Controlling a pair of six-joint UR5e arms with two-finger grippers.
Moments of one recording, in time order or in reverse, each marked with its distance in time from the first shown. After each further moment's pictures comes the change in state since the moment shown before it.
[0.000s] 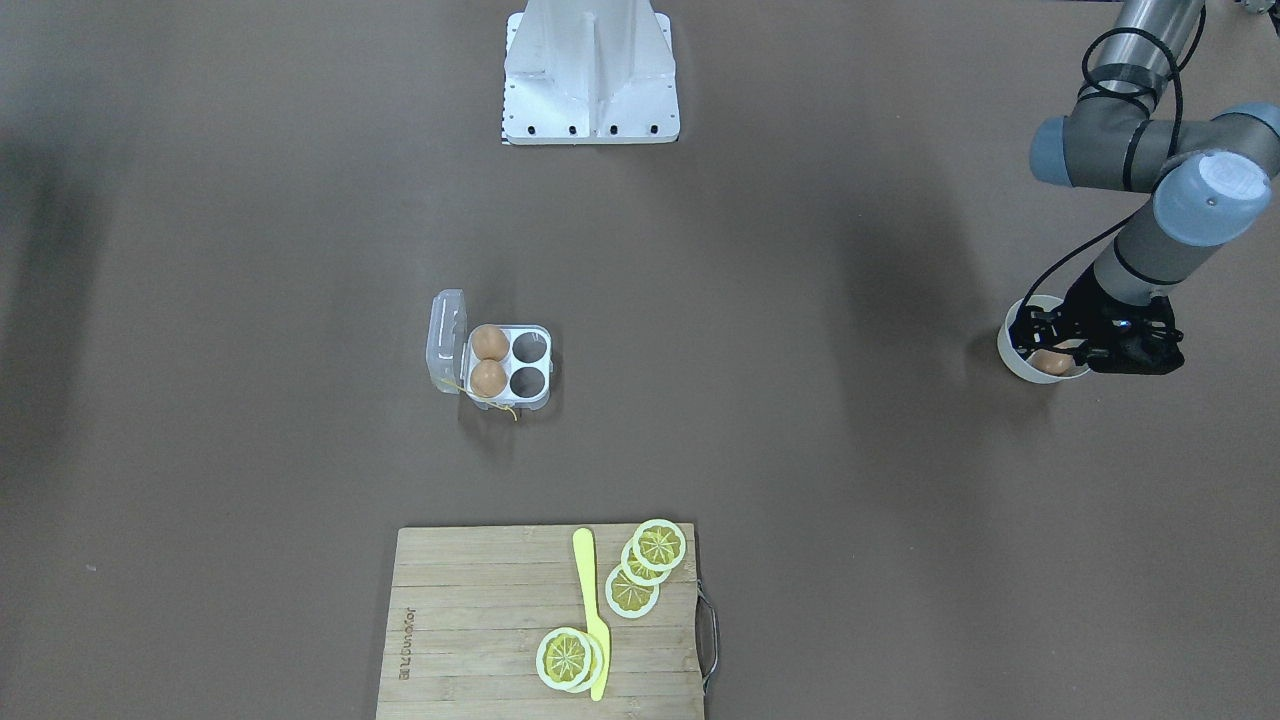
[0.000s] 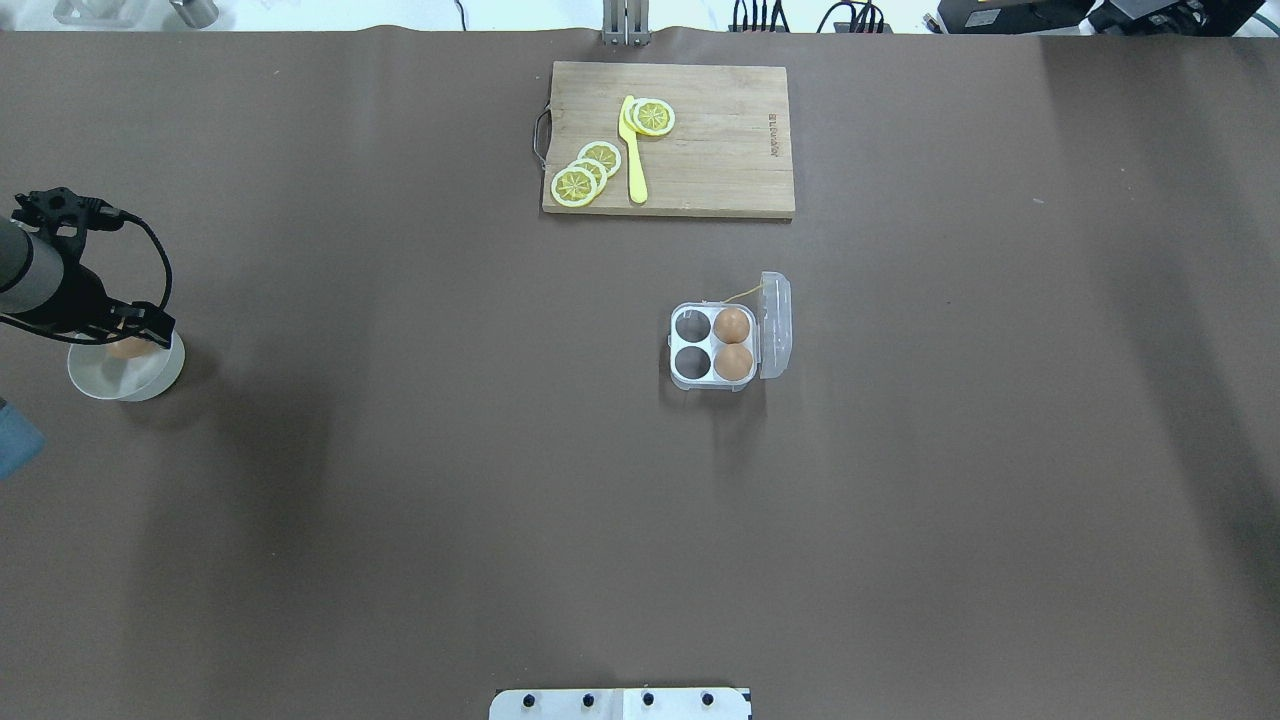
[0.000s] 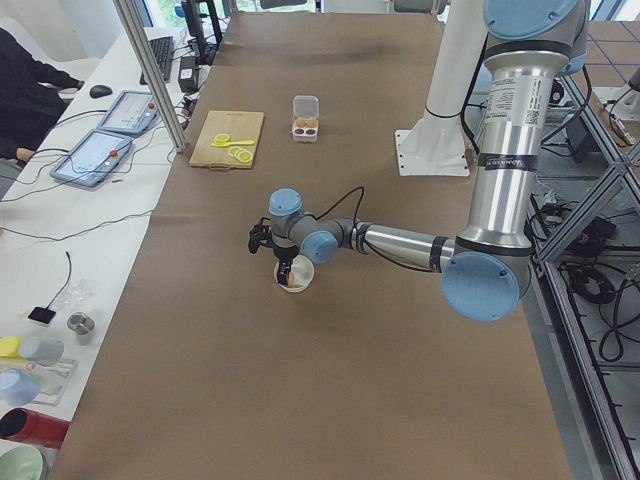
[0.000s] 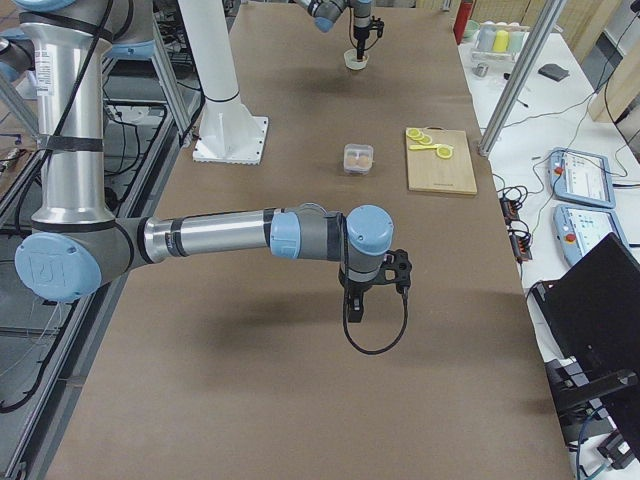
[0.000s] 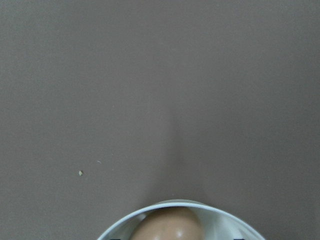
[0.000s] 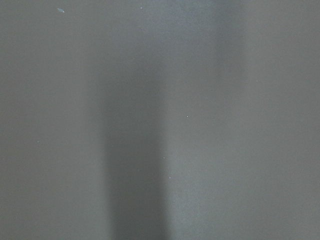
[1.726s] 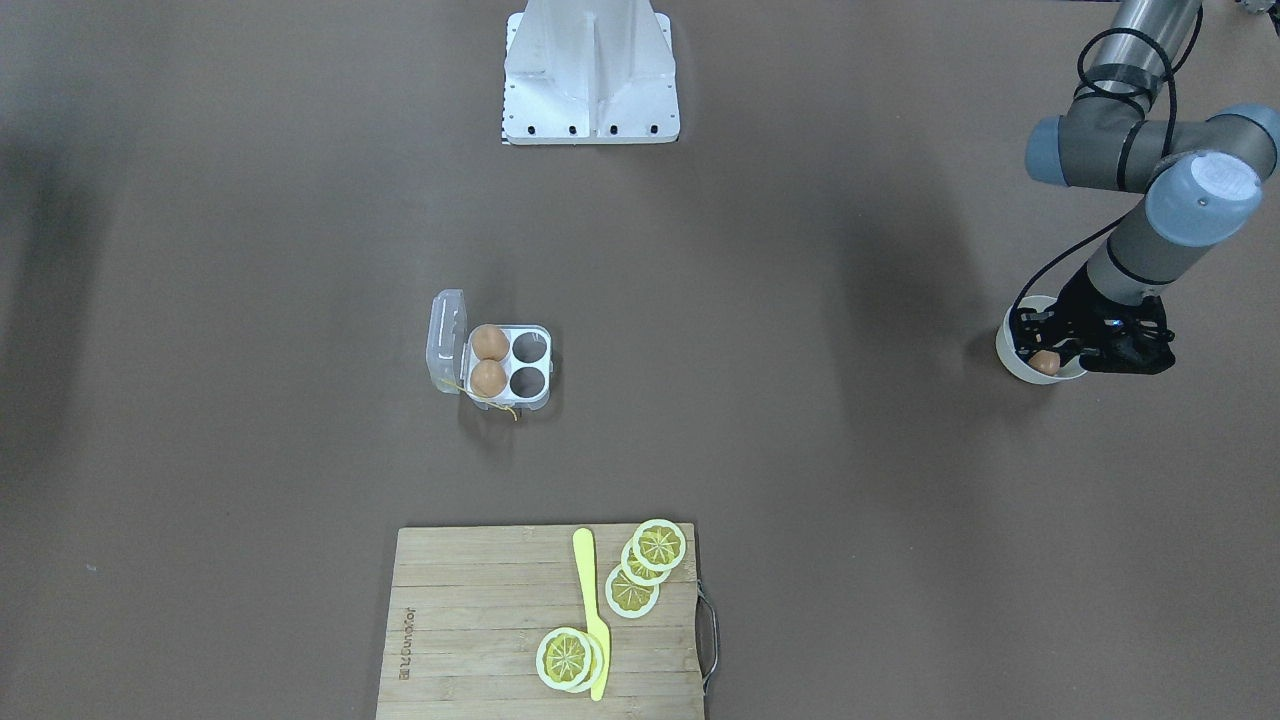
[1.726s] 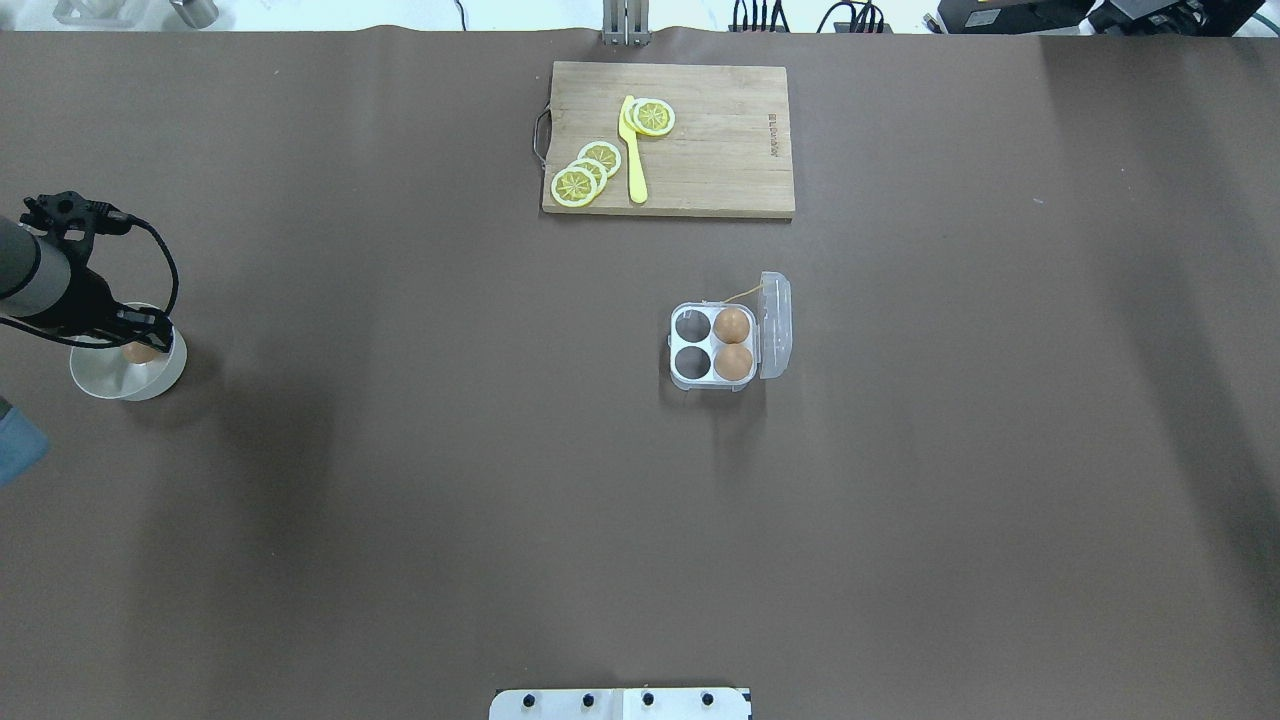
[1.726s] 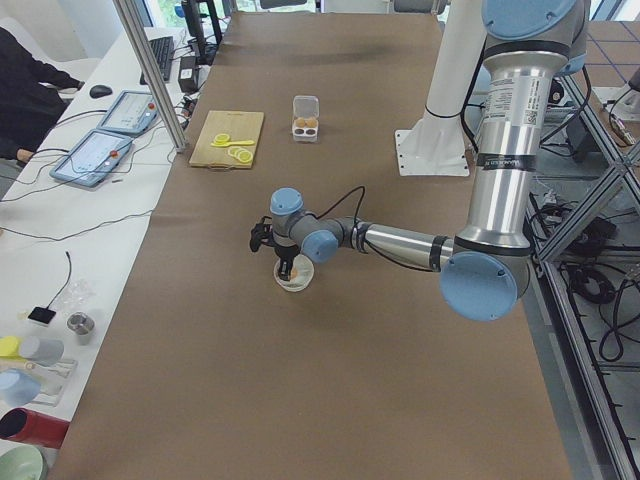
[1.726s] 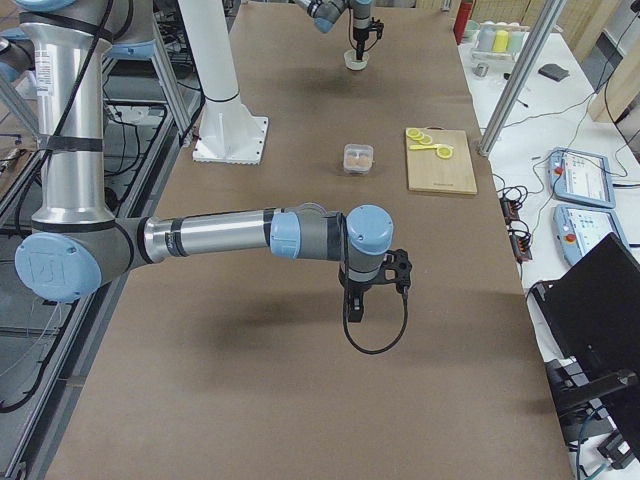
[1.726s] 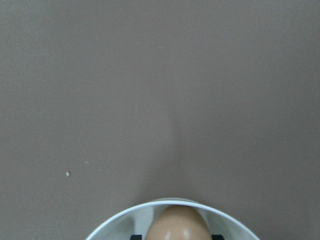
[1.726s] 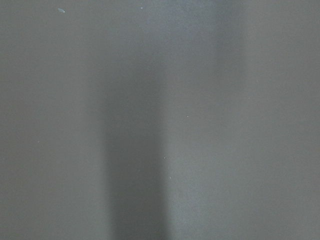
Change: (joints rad) left arm 0.011 0.000 -0.003 -0.002 0.000 0.003; right arm -0.001 0.000 0.001 0.000 0.000 0.000
